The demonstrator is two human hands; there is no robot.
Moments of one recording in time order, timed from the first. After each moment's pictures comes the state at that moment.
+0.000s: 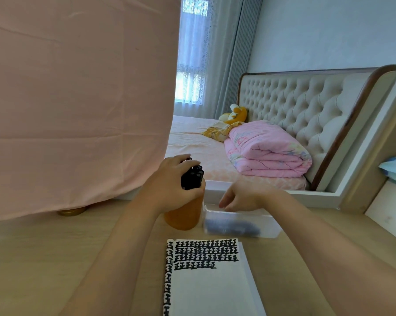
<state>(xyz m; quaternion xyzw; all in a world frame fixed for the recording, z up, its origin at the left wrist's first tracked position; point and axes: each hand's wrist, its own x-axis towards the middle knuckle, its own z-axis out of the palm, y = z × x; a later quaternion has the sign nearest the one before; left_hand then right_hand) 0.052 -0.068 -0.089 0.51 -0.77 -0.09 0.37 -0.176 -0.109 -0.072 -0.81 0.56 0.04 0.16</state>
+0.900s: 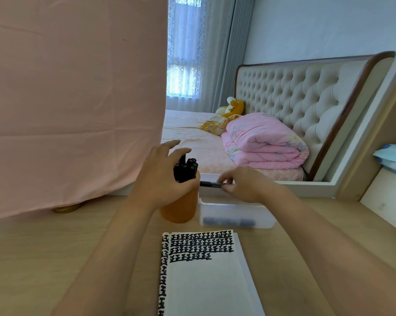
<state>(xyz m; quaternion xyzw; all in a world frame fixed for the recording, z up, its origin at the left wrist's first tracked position) 0.050 -0.064 -0.090 0.51 -0.76 0.01 0.41 -0.188 -0.101 -0.074 -0.83 0.55 -0.10 0.06</state>
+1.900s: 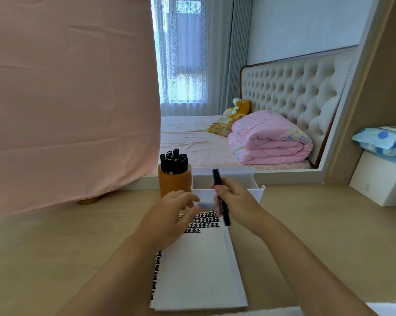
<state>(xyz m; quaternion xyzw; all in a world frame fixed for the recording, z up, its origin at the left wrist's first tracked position) 0.008 0.046 -0.133 0.47 -0.81 -0.03 0.34 -0.195 0.022 -0.107 -0.65 0.42 -0.43 0.46</state>
